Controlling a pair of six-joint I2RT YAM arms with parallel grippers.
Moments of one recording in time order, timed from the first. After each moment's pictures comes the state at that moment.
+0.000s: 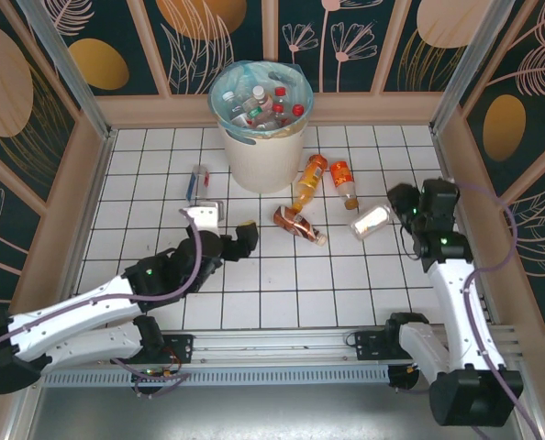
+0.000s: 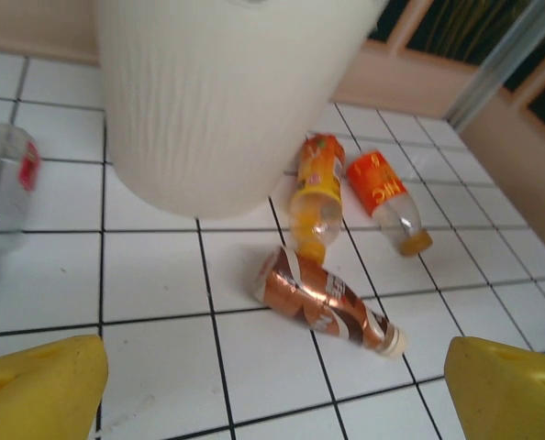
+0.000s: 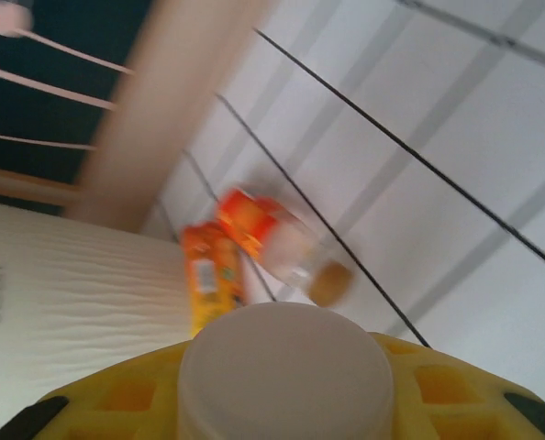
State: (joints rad) left arm -1.08 0.89 0.77 -0.33 -0.63 -0.68; right arm 0.04 0.89 0.87 -0.48 -0.02 0.90
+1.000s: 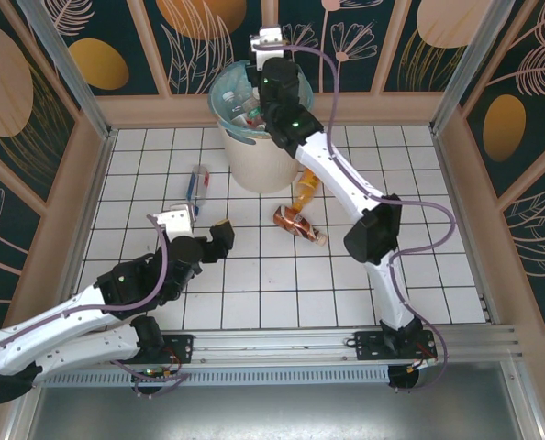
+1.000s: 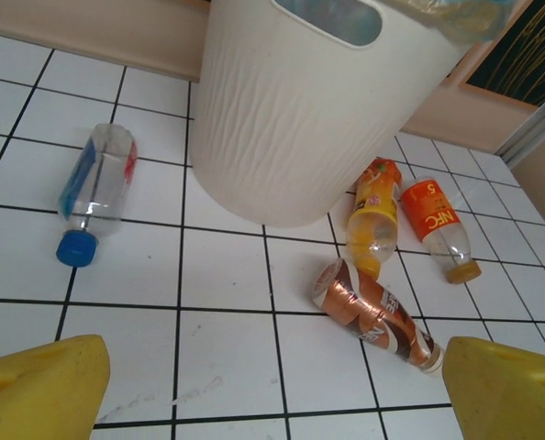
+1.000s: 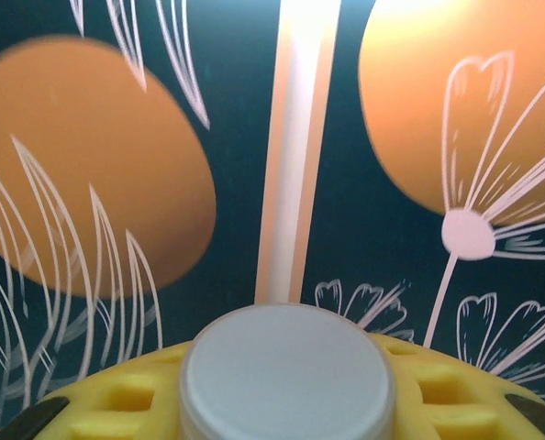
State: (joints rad) left arm -1.08 0.76 0.80 -0.58 -0.72 -0.80; right arm 0.70 2.25 2.43 -0.02 0.61 -0.21
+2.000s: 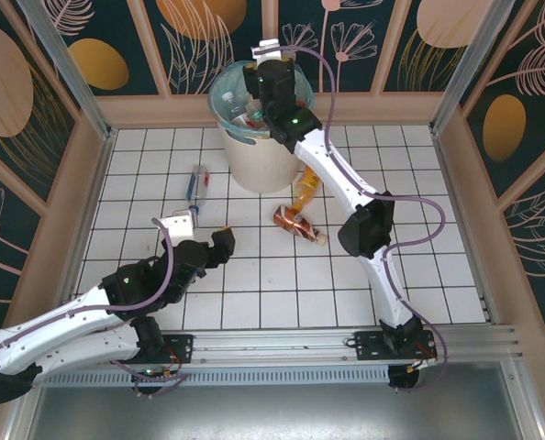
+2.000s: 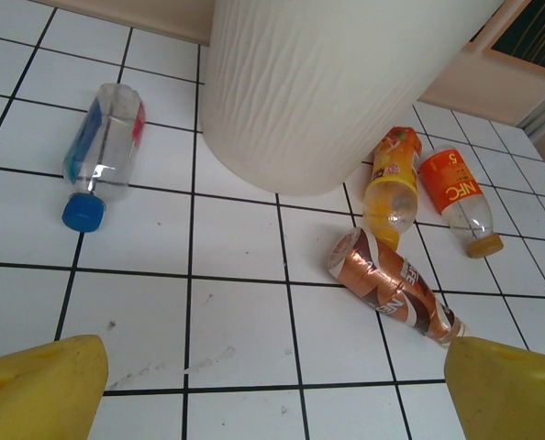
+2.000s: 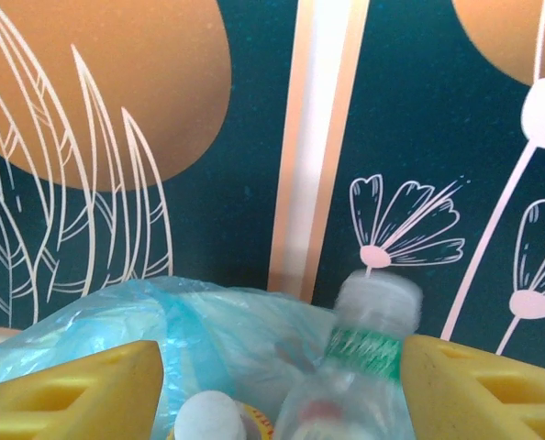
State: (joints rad) left arm -1.08 0.77 0.75 -0.59 -0.70 -0.84; right arm 0.66 2.33 2.54 -0.27 0.52 -0.07
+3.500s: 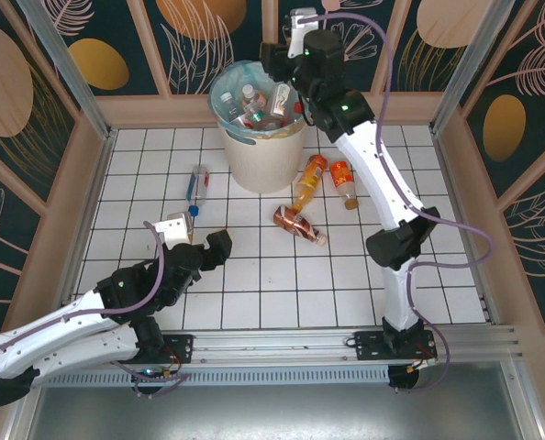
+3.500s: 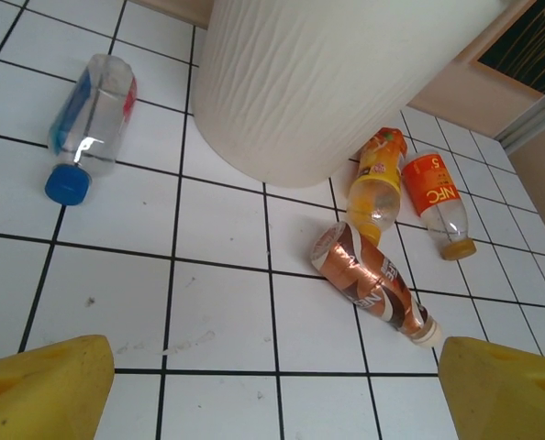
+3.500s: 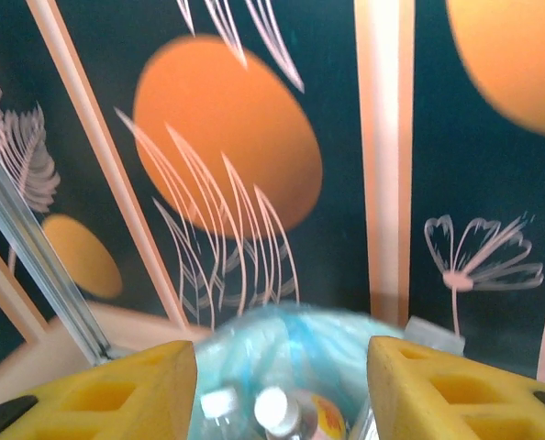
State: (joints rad) left arm -1.08 0.71 0.72 -0.60 -0.66 -0.93; right arm 0.59 2.05 2.50 -0.47 0.15 0.16
